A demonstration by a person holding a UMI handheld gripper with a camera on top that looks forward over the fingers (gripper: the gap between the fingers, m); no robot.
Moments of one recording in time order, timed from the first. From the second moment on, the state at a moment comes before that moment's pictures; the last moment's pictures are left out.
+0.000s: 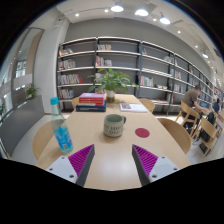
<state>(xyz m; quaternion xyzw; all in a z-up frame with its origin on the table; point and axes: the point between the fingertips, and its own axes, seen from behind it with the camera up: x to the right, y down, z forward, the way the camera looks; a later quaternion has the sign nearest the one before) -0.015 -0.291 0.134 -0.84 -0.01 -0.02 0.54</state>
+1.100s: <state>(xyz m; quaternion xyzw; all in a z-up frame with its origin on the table) -0.250 -0.142 0.097 -0.78 -0.12 0.10 0.61</state>
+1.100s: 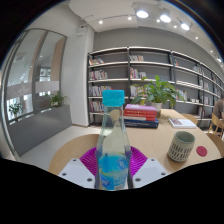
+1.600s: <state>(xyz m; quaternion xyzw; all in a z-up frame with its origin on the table) -0.208 -0.078 0.165 -0.76 0.18 0.34 0.52</state>
